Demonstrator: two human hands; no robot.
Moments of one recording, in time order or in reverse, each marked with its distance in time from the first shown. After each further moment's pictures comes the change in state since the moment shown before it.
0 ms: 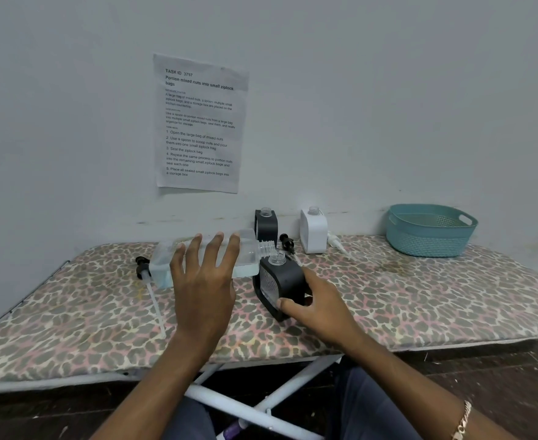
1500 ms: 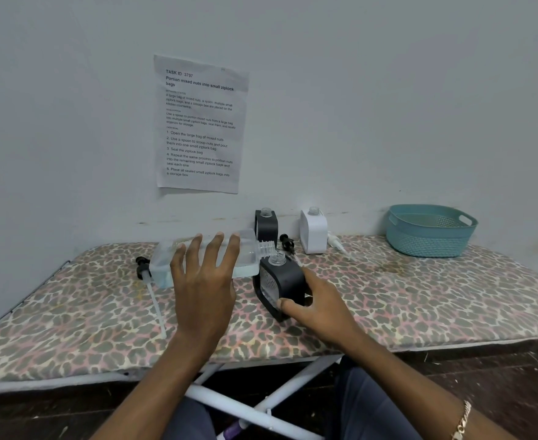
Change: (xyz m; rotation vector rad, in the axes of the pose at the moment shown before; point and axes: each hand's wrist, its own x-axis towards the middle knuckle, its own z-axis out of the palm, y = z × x) left_hand 0.000 0.001 -0.002 -0.010 -0.005 -0.009; right_hand 0.001 0.003 0.001 0.002 -0.001 -0.007
